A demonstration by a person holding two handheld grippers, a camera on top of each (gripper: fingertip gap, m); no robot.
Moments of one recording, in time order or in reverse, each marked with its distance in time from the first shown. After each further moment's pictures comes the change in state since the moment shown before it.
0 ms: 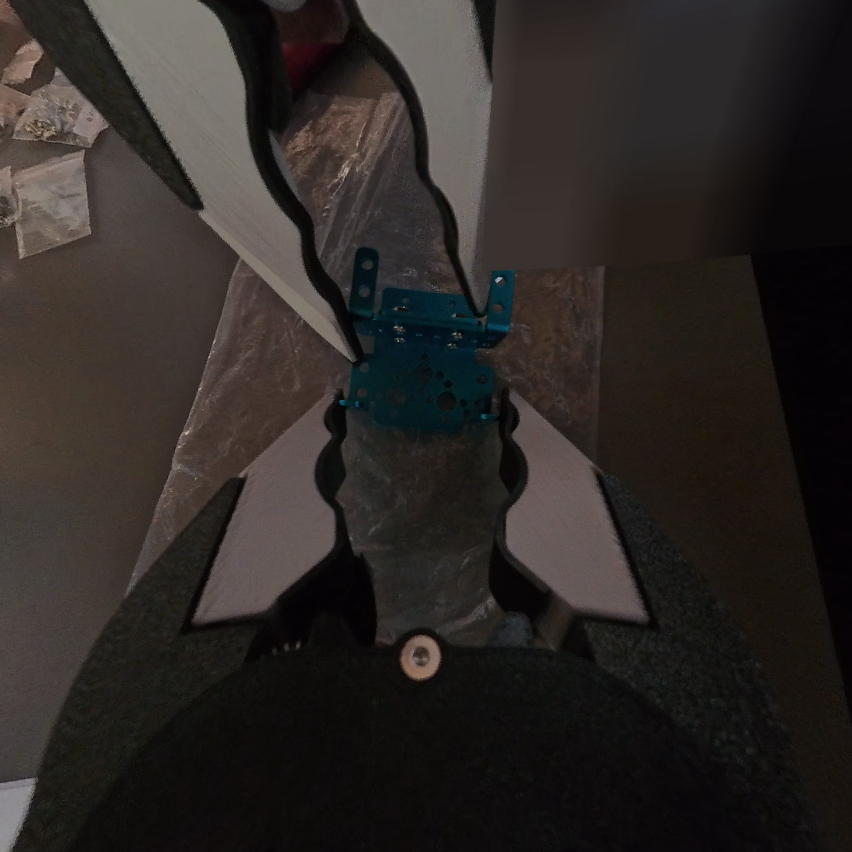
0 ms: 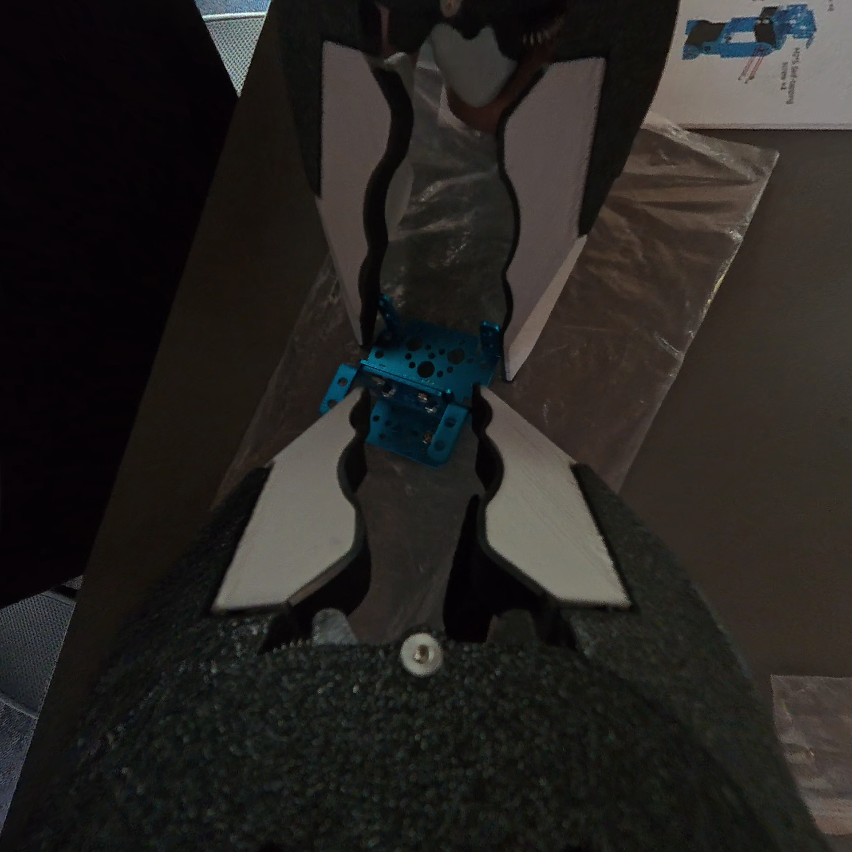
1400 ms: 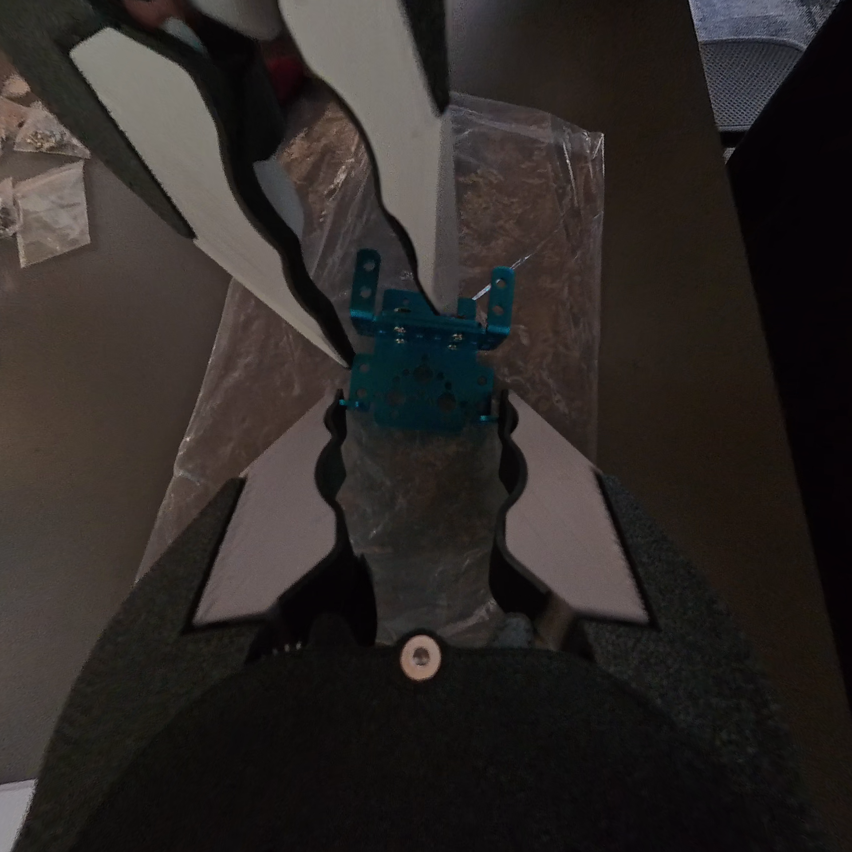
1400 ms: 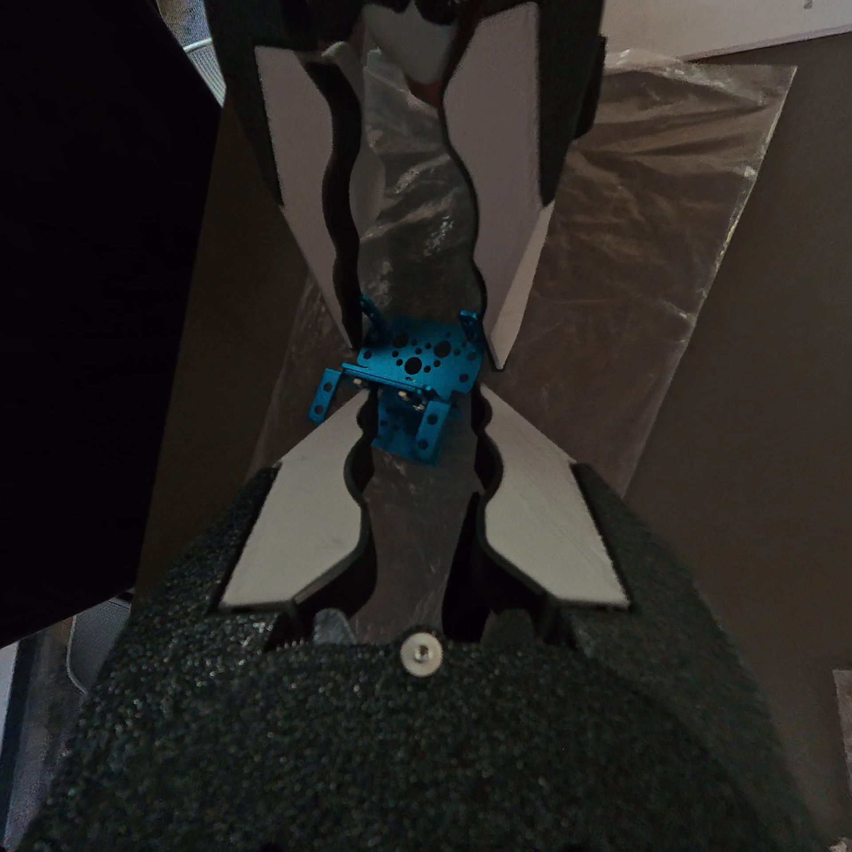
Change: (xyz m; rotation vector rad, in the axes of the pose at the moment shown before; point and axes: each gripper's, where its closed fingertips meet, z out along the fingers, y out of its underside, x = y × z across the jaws) left arm 0.003 -0.001 0.000 0.004 -0.003 0.014; right arm 0.004 0.004 0.003 -0.021 -0.042 0.138
